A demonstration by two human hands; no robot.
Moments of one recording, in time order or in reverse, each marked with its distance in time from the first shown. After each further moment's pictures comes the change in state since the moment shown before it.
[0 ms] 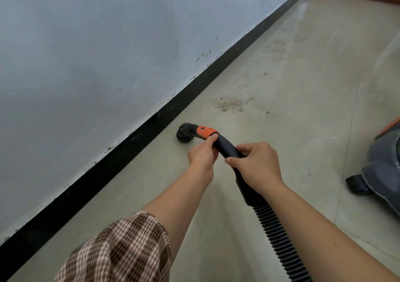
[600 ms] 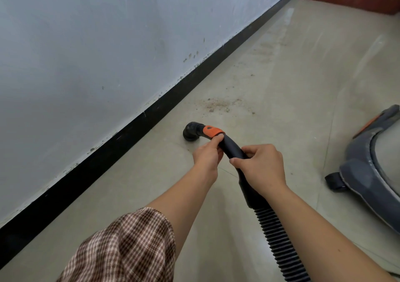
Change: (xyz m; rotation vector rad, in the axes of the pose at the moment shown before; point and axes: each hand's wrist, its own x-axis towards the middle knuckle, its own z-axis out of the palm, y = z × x) left_hand -0.013 -0.023 0.035 0.018 -0.079 -0.052; right_hand -0.006 0.017 -0.034 -0.012 0.086 0.072
